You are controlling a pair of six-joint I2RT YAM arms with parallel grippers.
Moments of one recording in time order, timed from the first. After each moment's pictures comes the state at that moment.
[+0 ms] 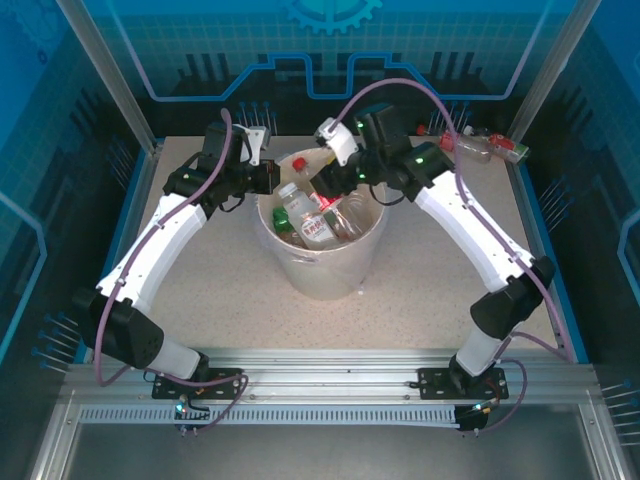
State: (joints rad) left arm -0.30 1.48 1.50 -0.69 0.21 -0.27; right arm 0.59 1.69 1.92 -0.88 -0.29 -0.17
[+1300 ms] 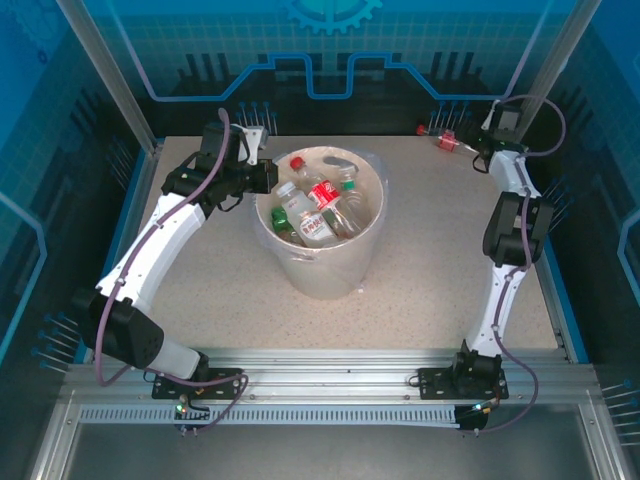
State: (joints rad) left arm -0.28 1.48 1.50 -0.69 0.21 -0.28; right arm -0.24 2.34 2.01 -0.20 -0.15 0.30
